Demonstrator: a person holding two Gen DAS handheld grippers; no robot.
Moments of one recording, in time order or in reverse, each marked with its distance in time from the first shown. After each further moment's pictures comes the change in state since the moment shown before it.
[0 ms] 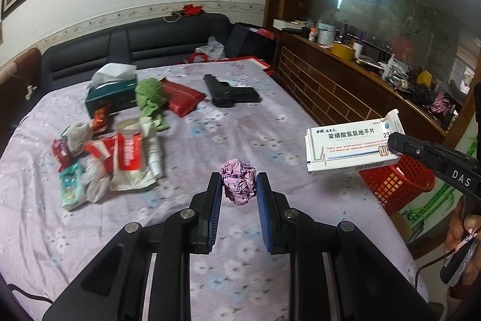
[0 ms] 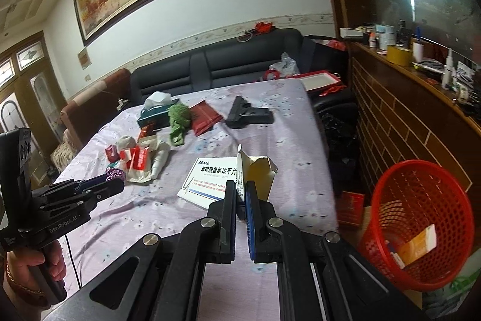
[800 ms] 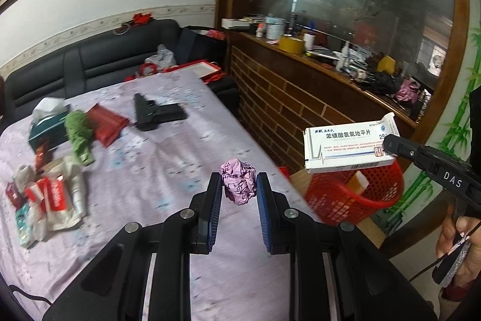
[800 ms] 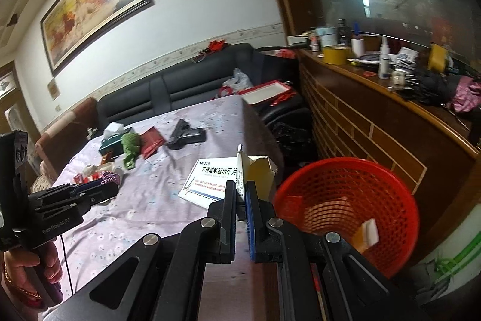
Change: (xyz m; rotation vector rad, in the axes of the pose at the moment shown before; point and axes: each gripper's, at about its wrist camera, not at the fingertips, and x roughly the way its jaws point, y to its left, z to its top) left arm 0.038 -0.105 0.036 0.120 0.006 -0.153; right arm -0.061 -0.102 -0.004 0.123 -0.077 -0.145
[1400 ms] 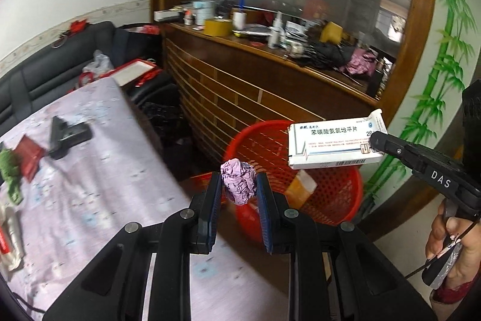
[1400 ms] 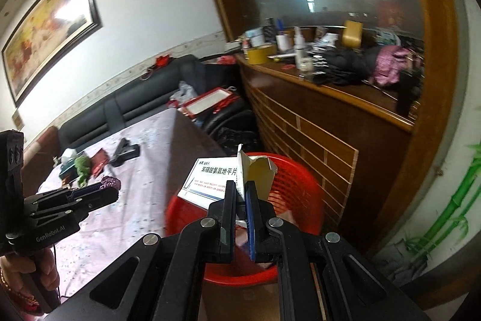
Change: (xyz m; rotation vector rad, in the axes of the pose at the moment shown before) left arm 0.071 -0.118 0.022 0.148 0.078 -0.193; right arm -0.040 -0.109 -0.011 0.144 -0.036 -0.182
